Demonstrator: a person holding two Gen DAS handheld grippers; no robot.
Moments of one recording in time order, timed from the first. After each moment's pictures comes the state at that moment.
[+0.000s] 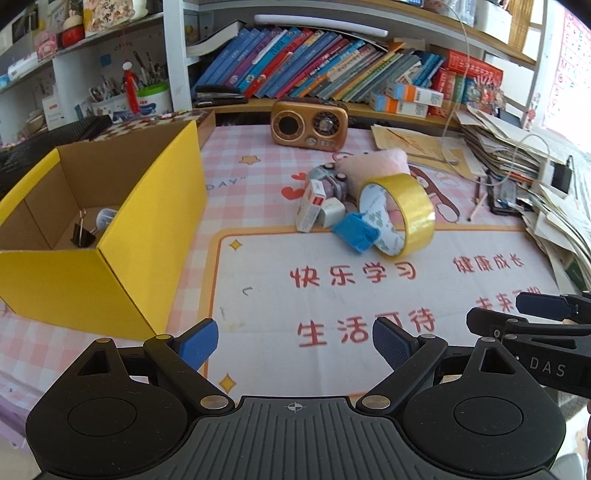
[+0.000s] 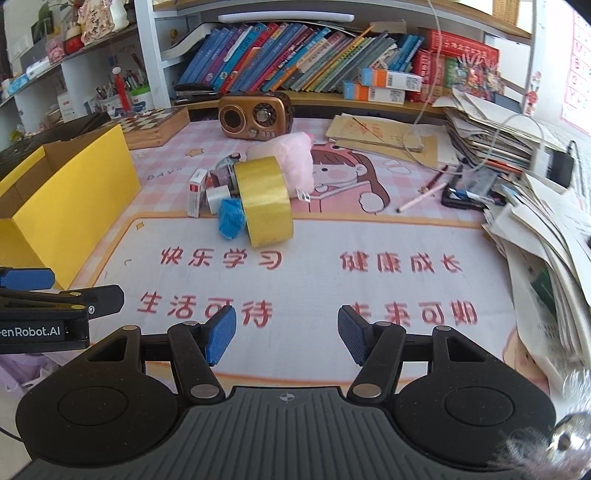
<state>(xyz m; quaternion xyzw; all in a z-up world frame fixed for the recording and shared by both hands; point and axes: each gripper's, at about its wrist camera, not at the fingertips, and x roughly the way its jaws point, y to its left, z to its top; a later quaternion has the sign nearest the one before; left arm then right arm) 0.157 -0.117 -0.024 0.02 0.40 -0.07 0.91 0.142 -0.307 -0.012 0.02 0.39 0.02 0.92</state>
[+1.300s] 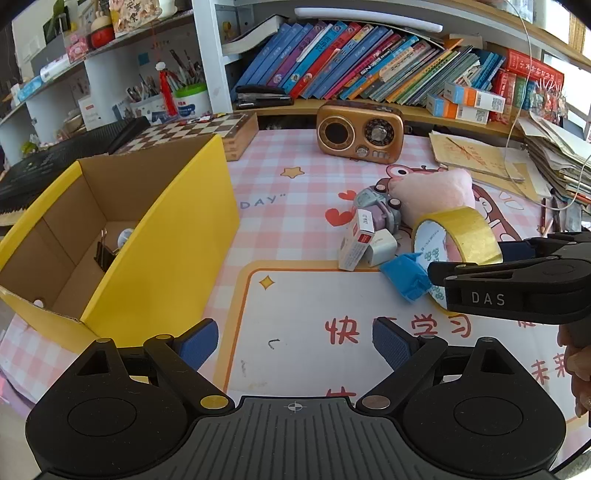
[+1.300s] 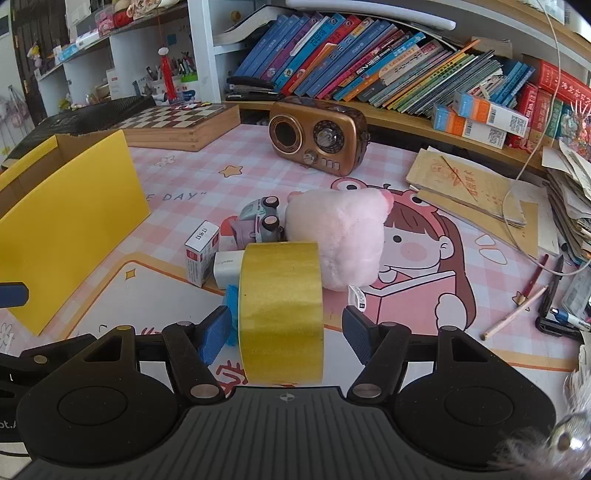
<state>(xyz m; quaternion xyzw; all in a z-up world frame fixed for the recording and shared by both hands) 0.215 -0.136 -0.028 0.03 0.41 0.03 0.91 0.282 -0.304 -0.033 -0.03 0.38 0.14 0.91</state>
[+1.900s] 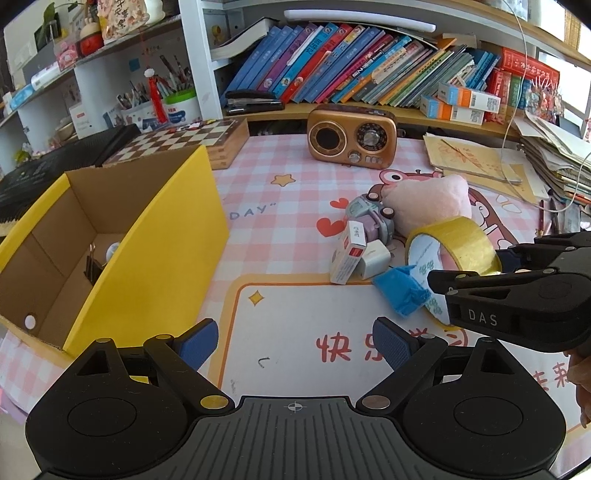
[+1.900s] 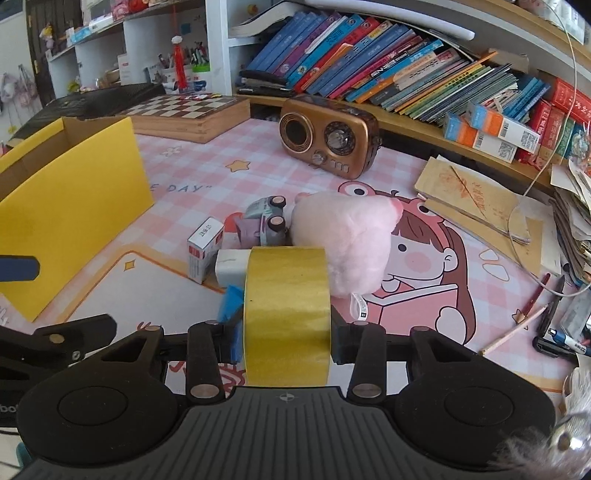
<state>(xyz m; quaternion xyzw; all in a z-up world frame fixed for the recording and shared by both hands) 0.229 -0.143 -0.028 0.04 0.41 0.02 0.91 0.285 -0.301 -0.030 -0.06 0.38 0.16 0.91</state>
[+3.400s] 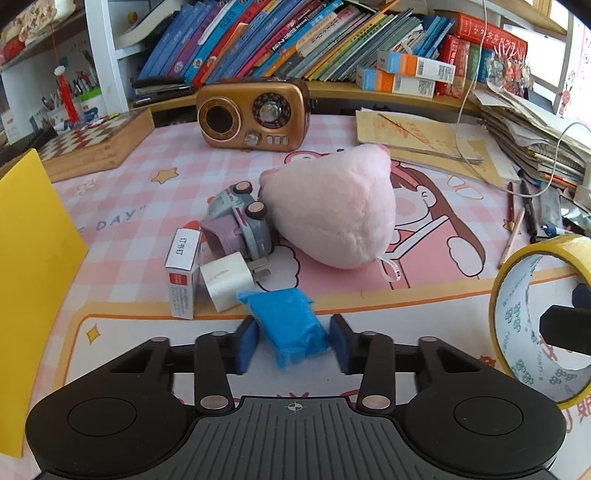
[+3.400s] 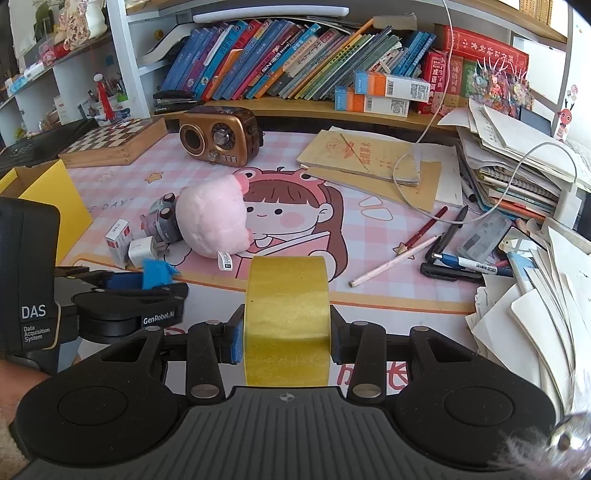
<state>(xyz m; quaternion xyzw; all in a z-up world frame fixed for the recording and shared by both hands) 0.292 -0.229 -0.084 0.03 0.42 -0.05 0.91 0.237 -0.405 -0.006 0.01 0.40 0.06 0.91</state>
